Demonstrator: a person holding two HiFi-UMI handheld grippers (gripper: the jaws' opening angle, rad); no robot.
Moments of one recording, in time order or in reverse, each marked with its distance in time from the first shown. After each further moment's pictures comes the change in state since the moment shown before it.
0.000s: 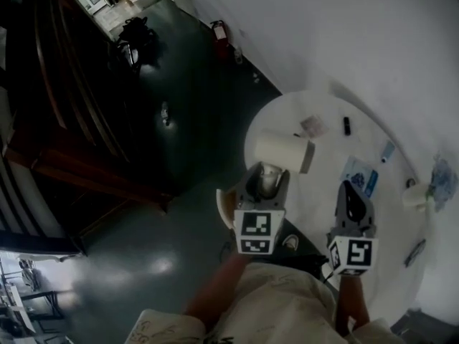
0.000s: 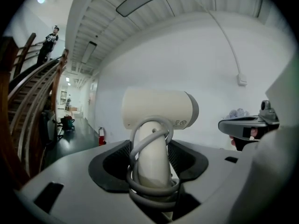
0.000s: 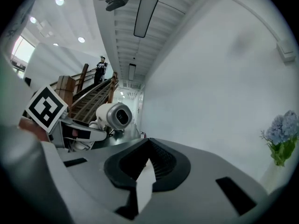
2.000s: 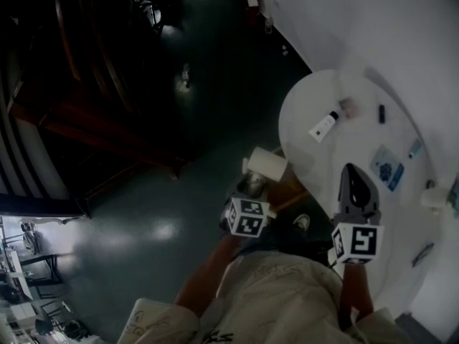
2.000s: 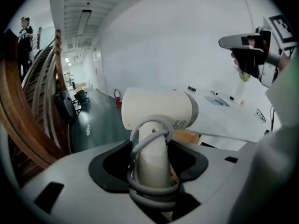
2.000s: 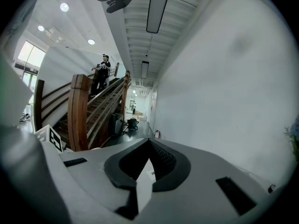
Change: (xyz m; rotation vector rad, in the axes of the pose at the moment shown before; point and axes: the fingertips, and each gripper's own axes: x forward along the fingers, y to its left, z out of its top) left arm -0.078 0.112 -0.213 0.055 0.536 0.133; right arm 0.027 0.101 0.004 -0.032 0.014 0.178
